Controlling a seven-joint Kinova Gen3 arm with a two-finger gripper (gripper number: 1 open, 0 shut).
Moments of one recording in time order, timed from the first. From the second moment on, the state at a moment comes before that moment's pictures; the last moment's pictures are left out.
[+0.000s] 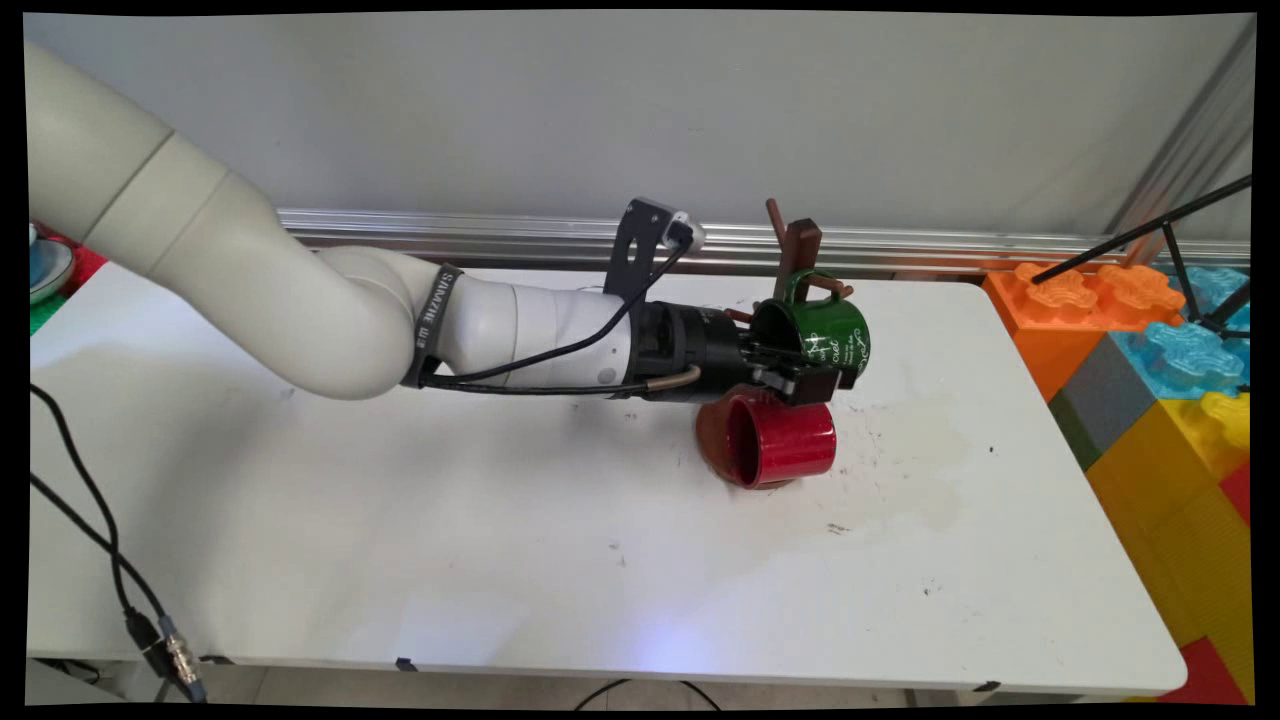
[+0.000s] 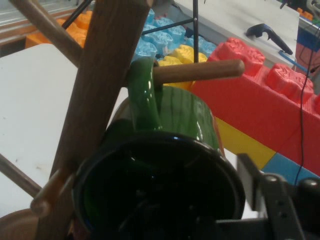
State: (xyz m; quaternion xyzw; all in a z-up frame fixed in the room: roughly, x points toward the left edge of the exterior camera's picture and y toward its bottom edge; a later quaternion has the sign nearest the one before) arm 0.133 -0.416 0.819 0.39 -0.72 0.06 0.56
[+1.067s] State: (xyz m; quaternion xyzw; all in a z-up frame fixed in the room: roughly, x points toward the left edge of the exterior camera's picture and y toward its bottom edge) arm 0.127 -0.414 0.843 0.39 -0.72 0.04 0.58
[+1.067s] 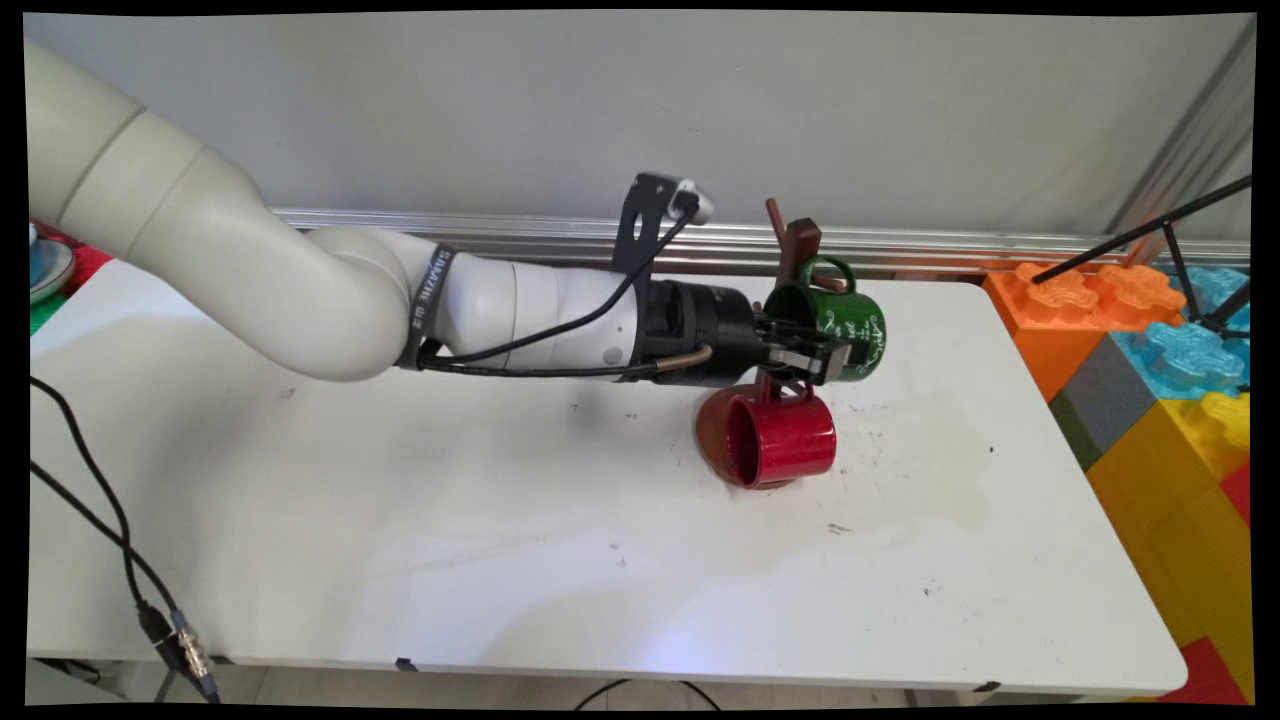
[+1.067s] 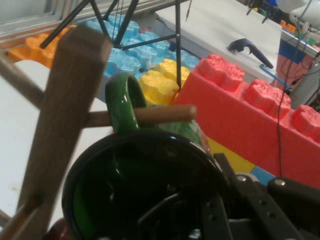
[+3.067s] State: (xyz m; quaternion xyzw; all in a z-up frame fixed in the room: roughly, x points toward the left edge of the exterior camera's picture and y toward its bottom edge) arm 0.207 -0.358 0.959 0.25 -0.86 0.03 0.44
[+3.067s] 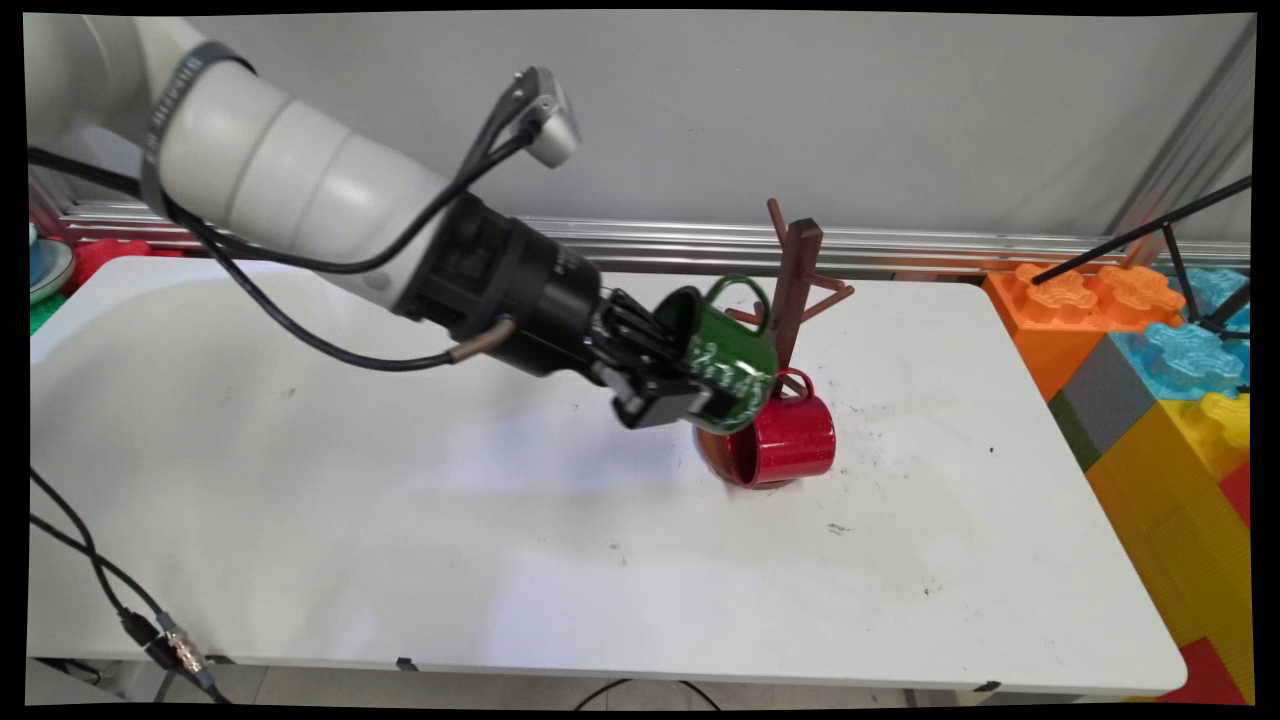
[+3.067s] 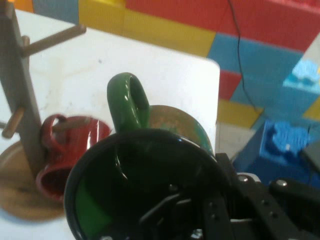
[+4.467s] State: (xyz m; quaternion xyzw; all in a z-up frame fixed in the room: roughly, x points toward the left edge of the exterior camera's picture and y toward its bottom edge) arm 0.290 -0.450 0.913 0.13 -0.98 0.10 0.11
